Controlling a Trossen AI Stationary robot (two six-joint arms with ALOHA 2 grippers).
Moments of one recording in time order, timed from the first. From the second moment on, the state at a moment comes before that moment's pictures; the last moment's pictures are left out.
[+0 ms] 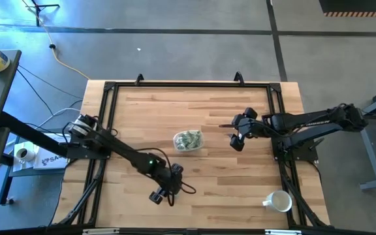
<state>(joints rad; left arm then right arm) -0.43 1.82 1.12 -0.33 0.15 0.10 0.04 1.08 0.75 -0.59 0.36 0.39</state>
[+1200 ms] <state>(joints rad) 0.05 1.83 1.44 -0.72 0.00 0.23 0.04 1.07 0.96 -0.81 0.60 0.36</state>
